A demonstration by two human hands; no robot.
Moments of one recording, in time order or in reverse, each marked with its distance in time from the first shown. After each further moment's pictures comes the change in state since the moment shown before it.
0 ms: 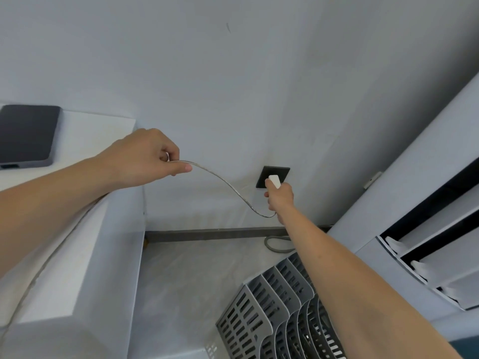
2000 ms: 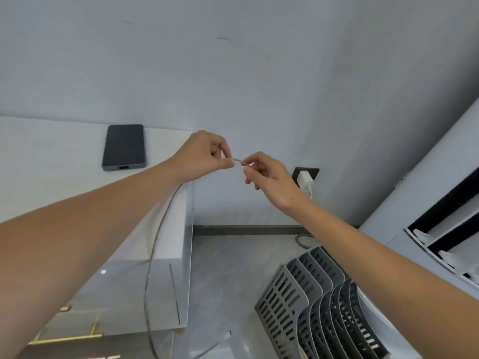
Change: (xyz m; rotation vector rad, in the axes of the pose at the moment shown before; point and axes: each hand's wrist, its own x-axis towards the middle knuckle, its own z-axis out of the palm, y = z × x) left_hand -0.029 0.022 -0.020 -0.317 0.056 0.000; right_hand -0.193 -0.120 0.023 -0.130 -0.522 -0.672
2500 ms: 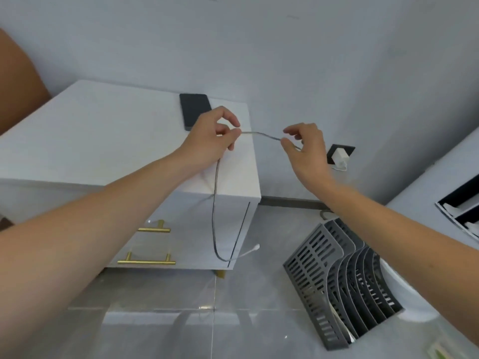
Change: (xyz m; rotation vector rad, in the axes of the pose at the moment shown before) left_hand -0.128 -0.019 -0.066 -0.270 0.220 -0.086; right_hand -0.036 -0.065 0.070 -0.328 0.307 -0.026
